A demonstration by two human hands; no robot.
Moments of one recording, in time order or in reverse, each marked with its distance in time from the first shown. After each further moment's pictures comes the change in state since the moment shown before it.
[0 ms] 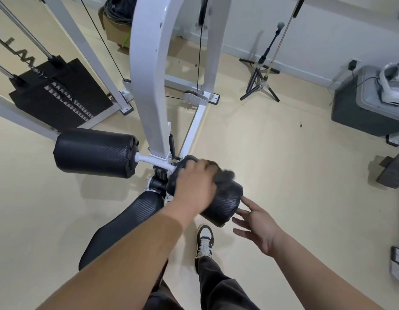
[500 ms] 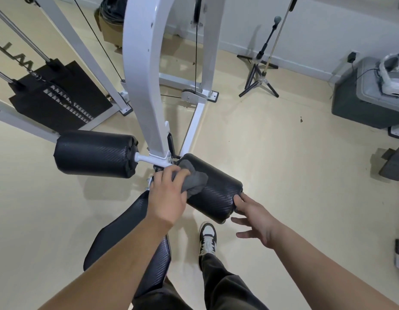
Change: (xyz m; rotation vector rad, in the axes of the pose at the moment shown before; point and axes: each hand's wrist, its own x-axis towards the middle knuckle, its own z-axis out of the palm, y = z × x) left_hand -0.049 -0.052 0.012 -0.094 0.180 -0.132; right_hand -0.017 -0.017 0.003 -0.219 -0.081 0.026
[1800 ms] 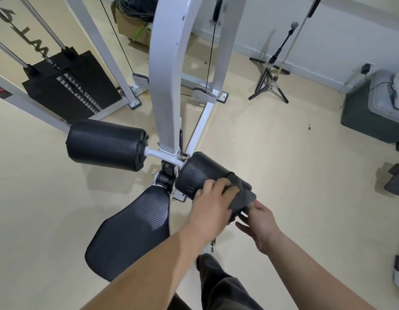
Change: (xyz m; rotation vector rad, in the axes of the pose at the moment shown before) left_hand -0.022 0.070 0.019 -0.102 -0.112 0.262; right_hand 0.010 0.010 0.025 0.228 0.225 -0.103
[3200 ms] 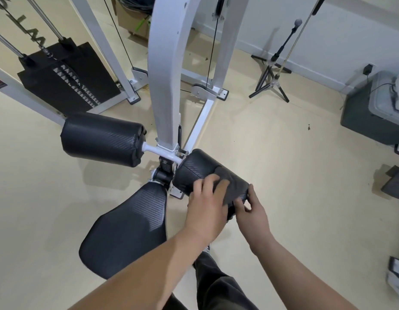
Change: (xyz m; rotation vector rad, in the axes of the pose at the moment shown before) left_hand -0.007 0.001 0.014 -0.101 0.159 -0.164; right_hand -0.010 0.002 0.013 -0.276 0.043 -0.328
